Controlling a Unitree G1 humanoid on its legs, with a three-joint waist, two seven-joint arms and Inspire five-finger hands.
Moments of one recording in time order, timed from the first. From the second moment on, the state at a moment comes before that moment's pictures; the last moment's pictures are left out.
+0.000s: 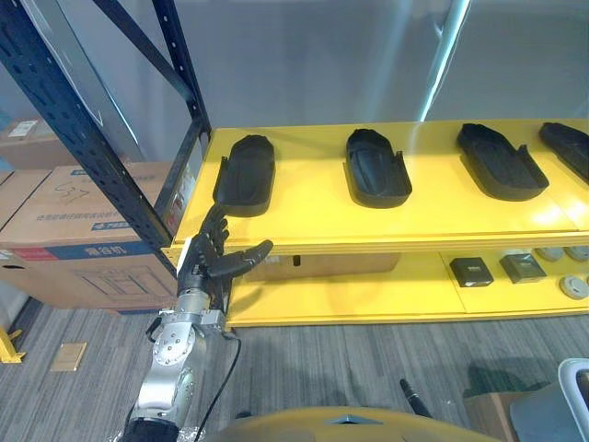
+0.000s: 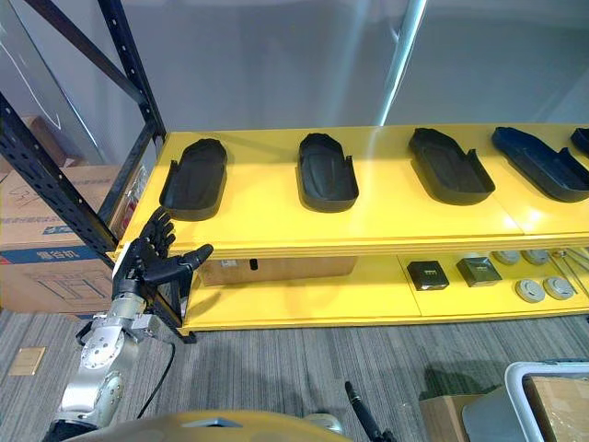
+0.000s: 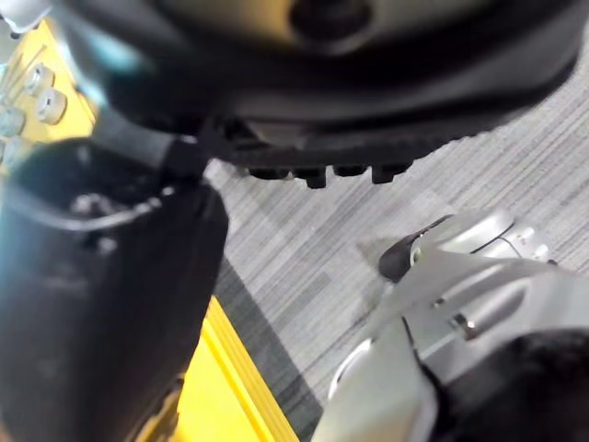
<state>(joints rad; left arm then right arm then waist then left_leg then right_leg) 0.19 0.24 -0.07 0.00 -0.36 -0.15 0.08 0.26 -0.05 -0.34 1.07 0.30 -0.12 -0.09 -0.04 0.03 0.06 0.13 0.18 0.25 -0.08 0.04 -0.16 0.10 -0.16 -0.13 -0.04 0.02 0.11</state>
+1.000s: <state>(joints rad) 0.15 0.24 -0.11 -0.01 -0.39 -0.12 0.10 0.26 -0.05 -0.33 1.05 0.30 -0.12 -0.08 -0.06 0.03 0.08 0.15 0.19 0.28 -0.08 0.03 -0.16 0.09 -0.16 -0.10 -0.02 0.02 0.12</state>
